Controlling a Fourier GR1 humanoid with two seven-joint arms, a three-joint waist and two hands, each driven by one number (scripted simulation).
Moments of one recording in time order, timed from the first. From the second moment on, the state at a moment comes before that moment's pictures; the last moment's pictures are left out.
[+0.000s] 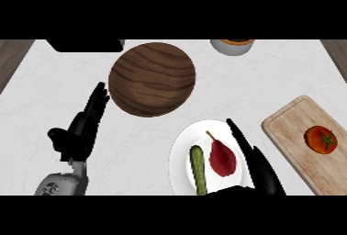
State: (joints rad) left arm -0.11 0.09 -0.08 -1.57 -0.03 0.09 0.08; right arm 0.13 -0.07 0.35 -1.83 0.36 -0.01 0.38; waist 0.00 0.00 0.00
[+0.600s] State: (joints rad) left arm -0.13 0.06 -0.07 -1.55 -0.05 0.09 0.08; right arm 0.06 -0.07 0.31 -1.60 0.48 -0.07 0.30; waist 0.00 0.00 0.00
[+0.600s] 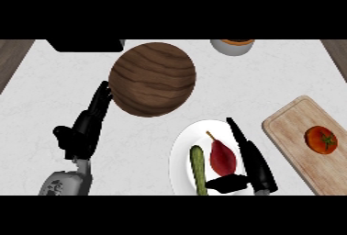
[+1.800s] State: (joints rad) left arm -0.15 0.05 -0.04 -1.54 -0.06 0.06 0.08; right arm -0.04 -0.02 0.52 -1.44 0.56 -0.09 0.13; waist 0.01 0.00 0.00
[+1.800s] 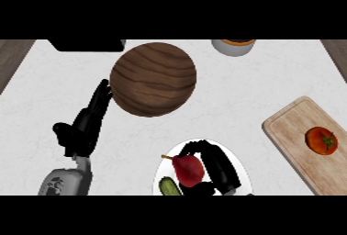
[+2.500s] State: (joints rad) left arm -0.18 0.06 -0.05 -1.54 -0.05 0.04 0.11; right arm -0.53 -0.01 1.02 -1.58 0.38 -0.48 0.32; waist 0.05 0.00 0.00
